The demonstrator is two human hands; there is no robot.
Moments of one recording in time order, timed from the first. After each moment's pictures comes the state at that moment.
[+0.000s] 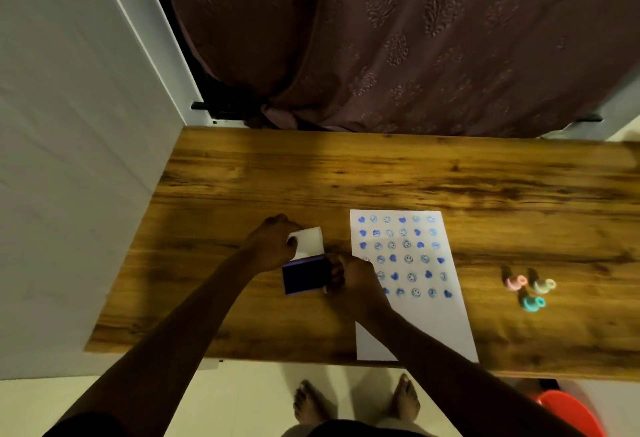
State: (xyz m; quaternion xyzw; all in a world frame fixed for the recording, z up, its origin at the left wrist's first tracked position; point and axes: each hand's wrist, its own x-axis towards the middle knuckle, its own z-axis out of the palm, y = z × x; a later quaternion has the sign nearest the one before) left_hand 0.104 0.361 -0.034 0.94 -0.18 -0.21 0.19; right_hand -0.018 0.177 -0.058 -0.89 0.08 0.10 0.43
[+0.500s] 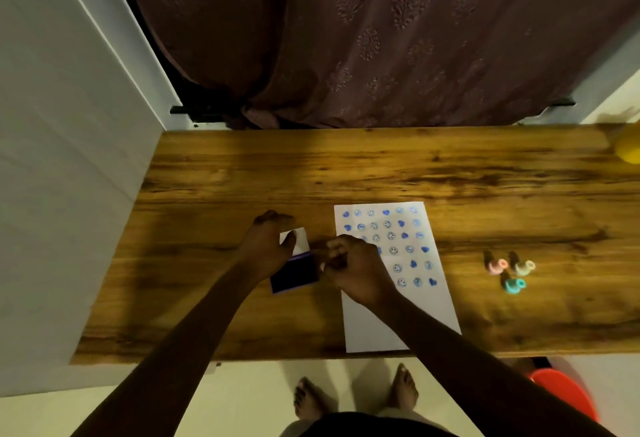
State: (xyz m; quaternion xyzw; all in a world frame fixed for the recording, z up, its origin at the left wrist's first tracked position) left_hand 0.078 0.342 -0.023 0.94 -0.15 -0.11 0.28; right_hand -0.017 0.151 -0.026 -0.88 0.10 0.07 0.46
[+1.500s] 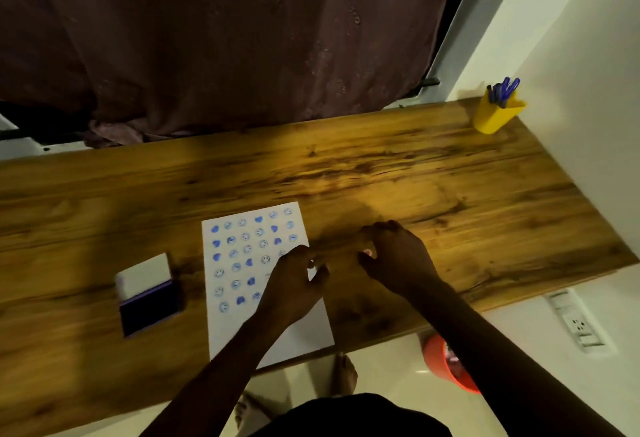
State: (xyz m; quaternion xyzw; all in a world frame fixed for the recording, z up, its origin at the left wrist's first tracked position) left_hand -0.046 0.076 -0.023 0.89 -0.19 -0.19 0.38; right_hand -0.103 -0.122 0.016 -0.98 0.14 0.05 0.15
